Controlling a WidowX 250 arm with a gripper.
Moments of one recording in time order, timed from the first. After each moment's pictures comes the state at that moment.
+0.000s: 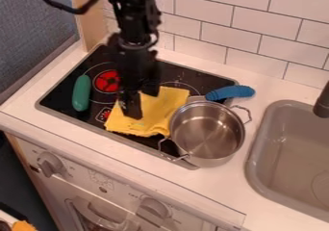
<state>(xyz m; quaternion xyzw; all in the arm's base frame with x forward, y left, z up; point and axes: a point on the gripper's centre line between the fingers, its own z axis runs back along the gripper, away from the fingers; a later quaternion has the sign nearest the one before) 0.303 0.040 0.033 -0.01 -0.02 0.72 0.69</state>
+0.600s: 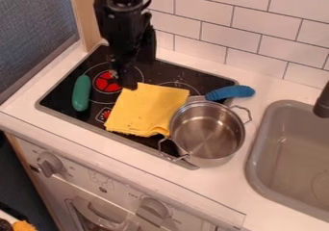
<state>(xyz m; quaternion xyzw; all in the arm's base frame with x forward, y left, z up) 0.305 0.042 0.091 -0.04 -0.06 0.72 0.69</state>
